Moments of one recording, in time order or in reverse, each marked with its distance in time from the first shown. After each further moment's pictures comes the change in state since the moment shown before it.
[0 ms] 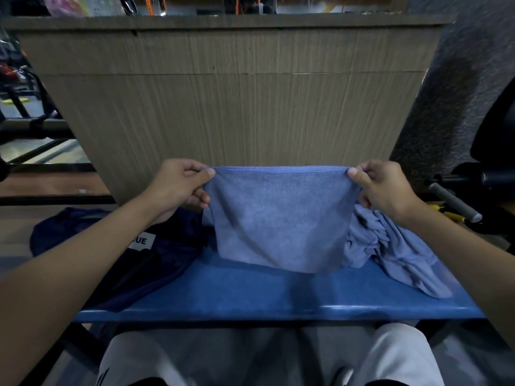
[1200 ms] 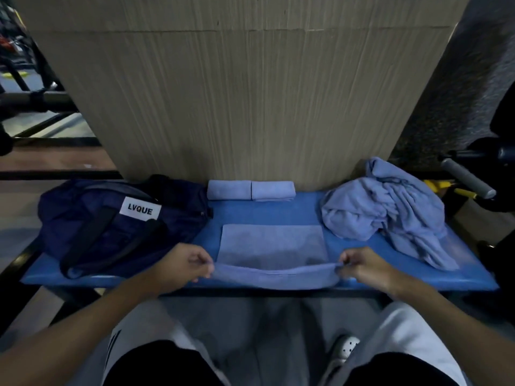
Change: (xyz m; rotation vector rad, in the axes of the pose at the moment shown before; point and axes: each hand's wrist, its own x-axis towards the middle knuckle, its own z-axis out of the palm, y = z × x) left_hand -0.100 -0.172 -0.004 0.359 -0.281 -0.253; right_hand -0.127 0.115 0.070 -0.017 -0.573 0.359
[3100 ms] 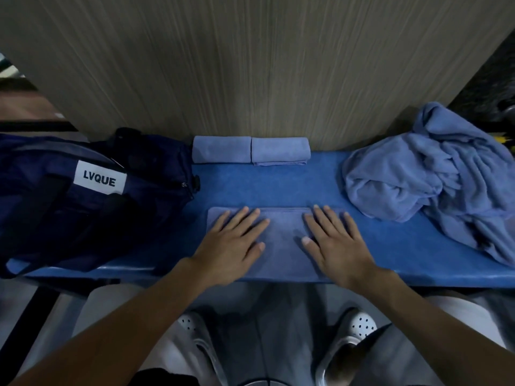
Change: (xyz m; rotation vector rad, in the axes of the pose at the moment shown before) left_hand 0.111 -0.036 0.094 0.947 -0.030 0.420; right_hand 0.105 0.044 0.093 -0.936 0.196 -0.257
